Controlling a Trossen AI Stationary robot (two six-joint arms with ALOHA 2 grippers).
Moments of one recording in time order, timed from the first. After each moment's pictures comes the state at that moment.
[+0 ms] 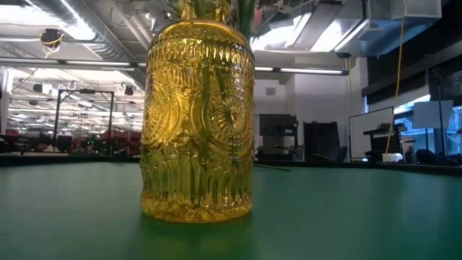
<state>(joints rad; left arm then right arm) -0.14 0.95 0.98 0.22 -0.05 -0.29 0.11 1.16 0.86 0.77 -0.14 0.09</state>
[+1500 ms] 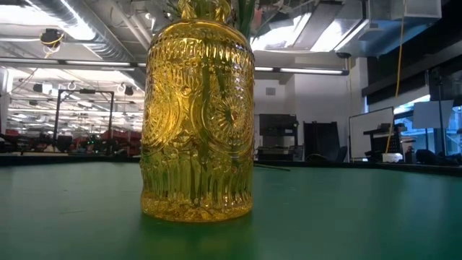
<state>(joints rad) -0.34 1.30 1.27 0.00 -0.40 -0.23 0.20 1.47 1.29 0.53 -0.04 -0.01</state>
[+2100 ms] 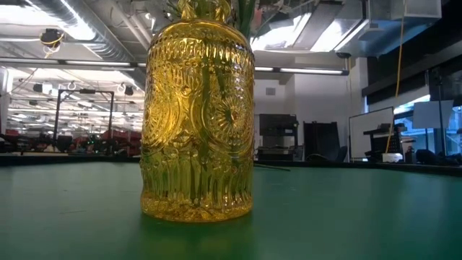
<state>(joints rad) -0.34 1.35 1.27 0.06 -0.39 -0.23 0.20 1.47 1.29 0.51 -0.04 0.00</state>
